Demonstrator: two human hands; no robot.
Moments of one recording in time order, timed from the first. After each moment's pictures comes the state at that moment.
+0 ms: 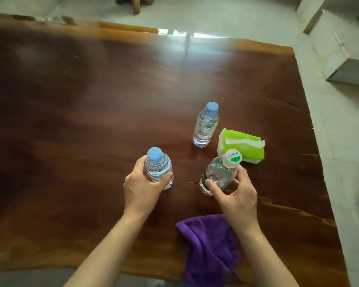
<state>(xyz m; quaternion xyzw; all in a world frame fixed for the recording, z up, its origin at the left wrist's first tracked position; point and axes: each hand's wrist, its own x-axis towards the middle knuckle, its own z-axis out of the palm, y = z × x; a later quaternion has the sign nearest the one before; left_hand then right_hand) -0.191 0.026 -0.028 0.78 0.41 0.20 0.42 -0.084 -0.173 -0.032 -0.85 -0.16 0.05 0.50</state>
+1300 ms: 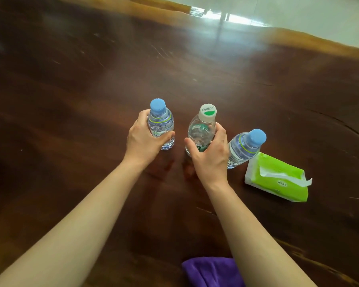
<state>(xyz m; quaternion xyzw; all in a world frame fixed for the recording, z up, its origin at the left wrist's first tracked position) -0.081 0.173 -0.037 0.79 0.43 0.19 0.40 0.007 0.034 -0.057 -0.85 -0.19 0.06 0.48</state>
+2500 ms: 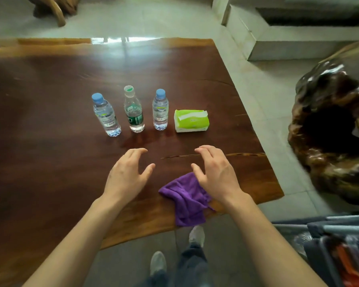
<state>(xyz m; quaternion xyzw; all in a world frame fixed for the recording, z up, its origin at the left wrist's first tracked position) -0.247 0.012 0.052 0.95 0.13 0.05 0.29 -0.172 -0.223 0.052 -0.95 -0.23 -0.02 0.21</state>
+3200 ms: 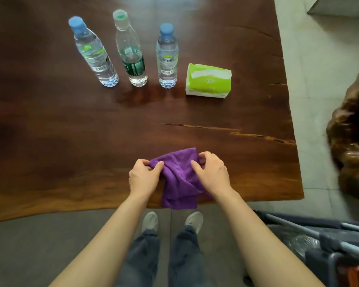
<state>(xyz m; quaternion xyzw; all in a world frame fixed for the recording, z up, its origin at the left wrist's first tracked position) -0.244 -0.087 -0.100 0.72 0.53 -0.07 0.44 -0.148 -0.257 -0.106 -0.93 -0.10 0.24 0.24</state>
